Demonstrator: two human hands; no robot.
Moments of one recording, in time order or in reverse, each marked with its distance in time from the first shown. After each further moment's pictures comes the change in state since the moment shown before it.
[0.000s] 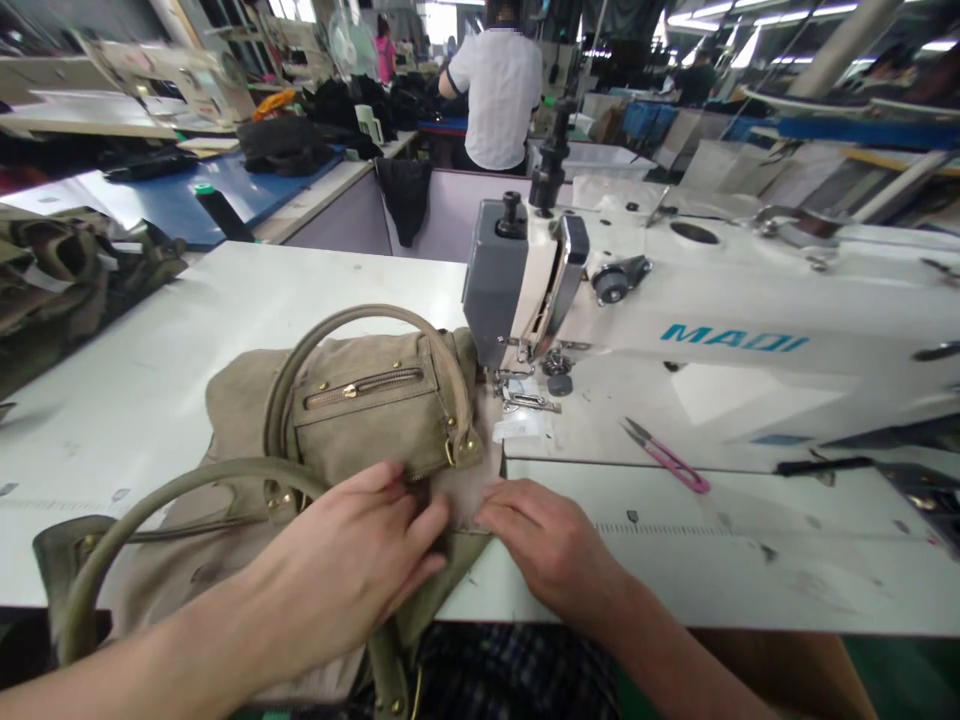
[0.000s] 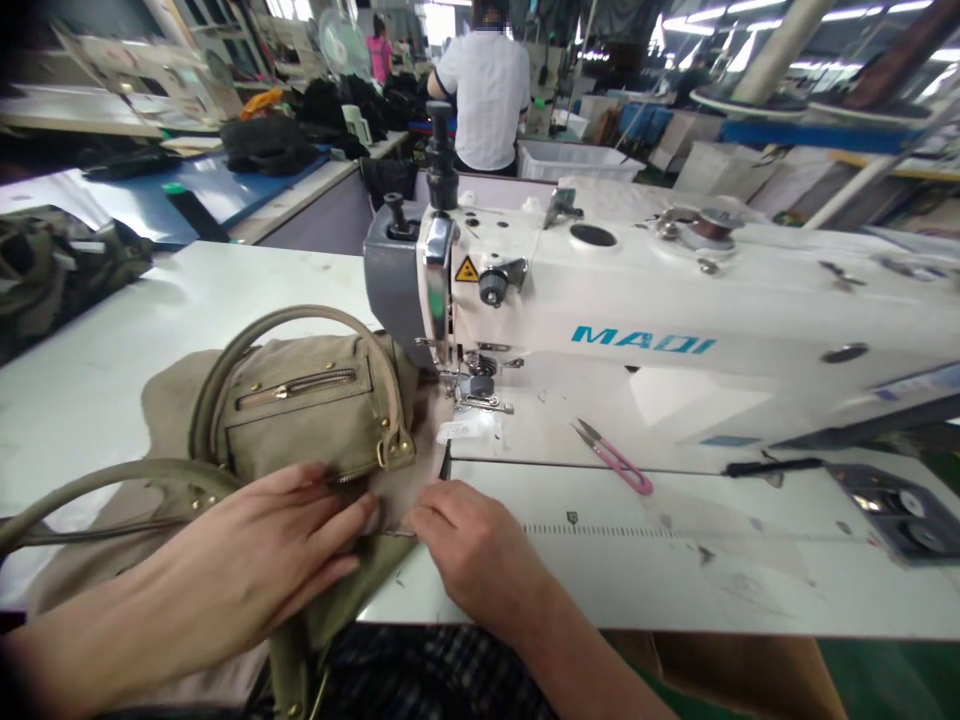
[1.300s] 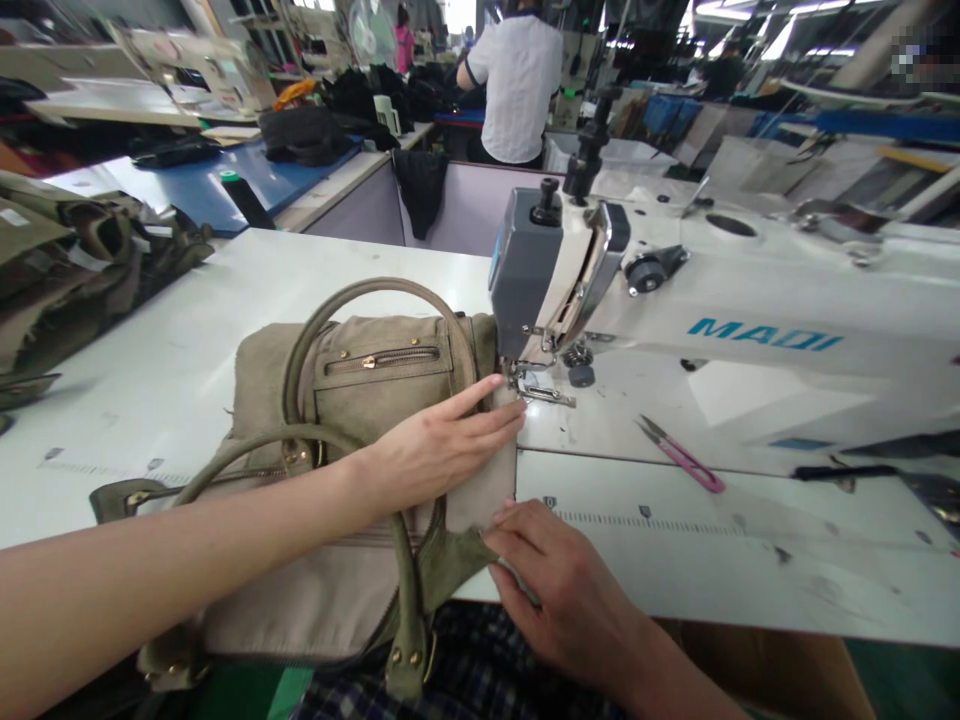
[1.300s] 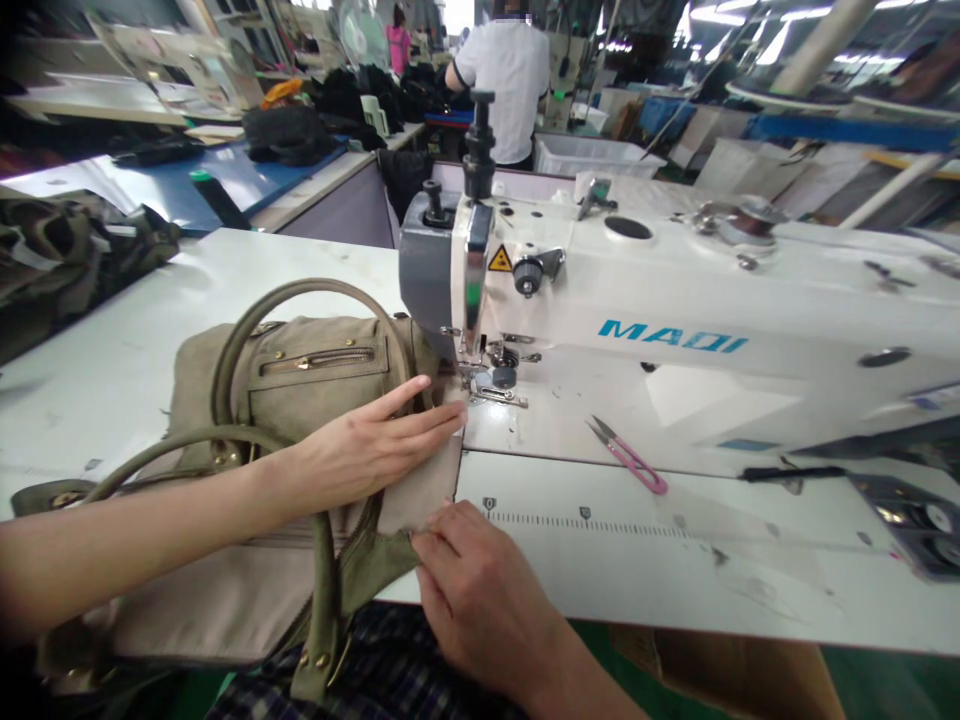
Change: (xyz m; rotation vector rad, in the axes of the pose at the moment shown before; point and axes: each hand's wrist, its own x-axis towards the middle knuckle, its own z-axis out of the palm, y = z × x) left_hand 0.052 -0.033 0.015 0.392 0.071 0.274; right_hand -0.010 -0.035 0.001 0.147 -0.123 0.185
